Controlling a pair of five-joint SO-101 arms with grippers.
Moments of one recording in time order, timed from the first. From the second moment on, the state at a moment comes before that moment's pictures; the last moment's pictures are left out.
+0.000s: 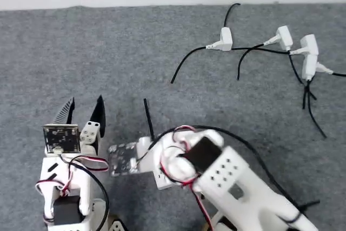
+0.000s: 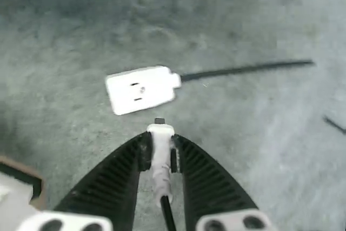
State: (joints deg) left arm -10.4 -103.3 85.7 42.3 1.3; right arm -50.5 -37.5 33.8 82.5 52.7
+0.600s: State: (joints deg) left arm -26.8 -103.3 81.0 40.9 -4.7; right arm -52.7 -11.4 25.1 81.1 63.6
